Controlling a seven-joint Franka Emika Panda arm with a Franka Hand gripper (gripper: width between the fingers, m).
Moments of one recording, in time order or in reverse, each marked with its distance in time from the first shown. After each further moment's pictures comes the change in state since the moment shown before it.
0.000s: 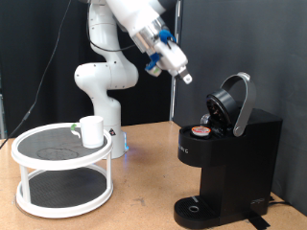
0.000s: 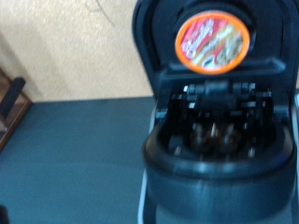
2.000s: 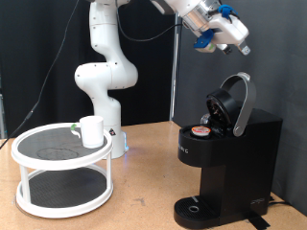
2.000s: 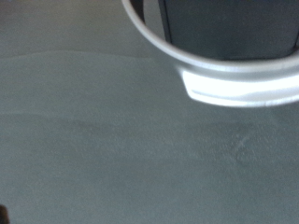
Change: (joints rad) arm 0.056 0.146 0.163 0.237 0.161 -0.046 0.151
